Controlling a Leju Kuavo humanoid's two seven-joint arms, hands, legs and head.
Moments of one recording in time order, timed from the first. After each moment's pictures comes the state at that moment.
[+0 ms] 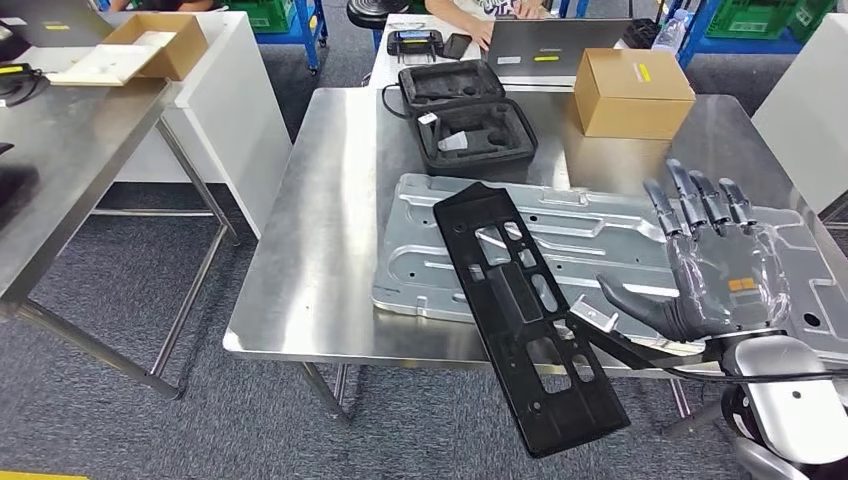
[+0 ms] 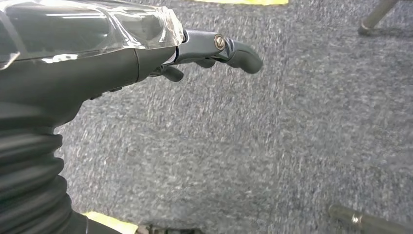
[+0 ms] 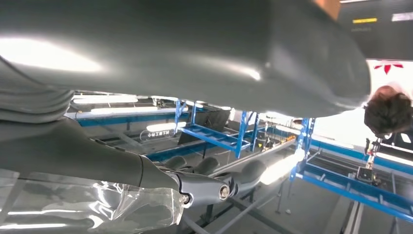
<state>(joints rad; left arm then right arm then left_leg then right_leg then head) -0.17 0.03 -0.72 -0.28 0.85 0.39 -0.38 -0.09 -0.90 0.27 -2.24 1.10 0.21 0.69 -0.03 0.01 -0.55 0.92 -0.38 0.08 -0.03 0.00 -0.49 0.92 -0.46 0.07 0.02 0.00</state>
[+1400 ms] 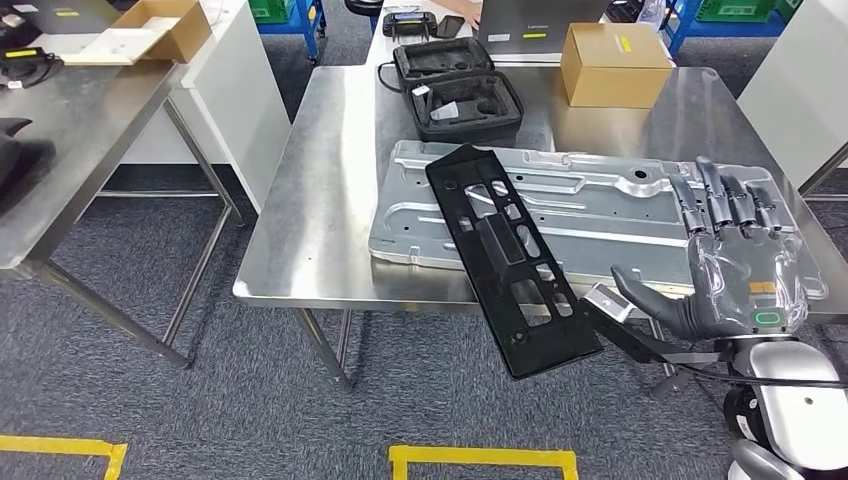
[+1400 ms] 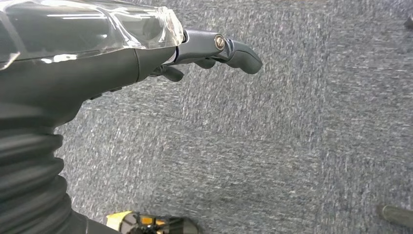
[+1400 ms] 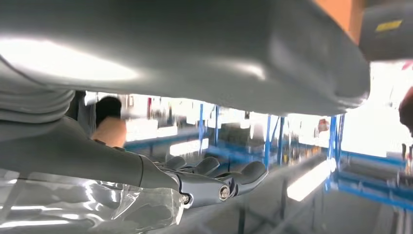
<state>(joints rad) -0.15 0.03 -0.72 -0.28 0.87 0.39 -0.39 -0.01 -0.80 0.14 -2.24 1.07 0.19 0.69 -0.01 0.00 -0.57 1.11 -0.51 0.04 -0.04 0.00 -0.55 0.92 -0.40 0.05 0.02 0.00</state>
